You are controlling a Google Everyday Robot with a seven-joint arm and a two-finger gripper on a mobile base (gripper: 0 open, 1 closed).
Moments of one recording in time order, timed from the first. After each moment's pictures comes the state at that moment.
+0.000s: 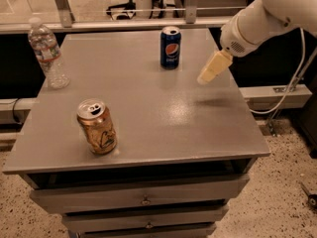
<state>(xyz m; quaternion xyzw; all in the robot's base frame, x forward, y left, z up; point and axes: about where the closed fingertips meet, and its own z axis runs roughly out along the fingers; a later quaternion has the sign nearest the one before) 0.659 -0.173 0.908 -0.51 0.79 -0.02 0.34</state>
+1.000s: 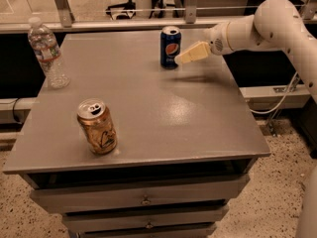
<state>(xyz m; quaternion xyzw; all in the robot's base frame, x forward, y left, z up) 0.762 -0.128 0.886 -0.39 0.76 0.19 0.47</state>
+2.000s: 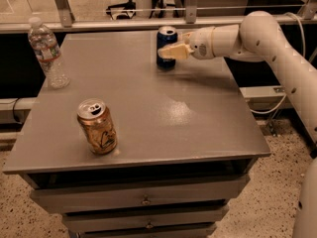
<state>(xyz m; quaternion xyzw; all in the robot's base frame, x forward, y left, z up) 0.749 -0.062 0.890 -0.42 0.69 0.30 0.51</state>
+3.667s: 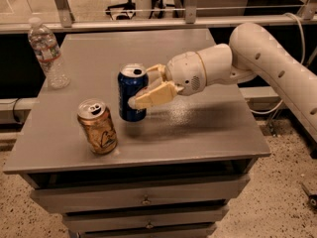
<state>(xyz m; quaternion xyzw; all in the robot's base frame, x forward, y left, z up) 0.507 0.033 0.914 -0.57 0.54 0.49 0.38</state>
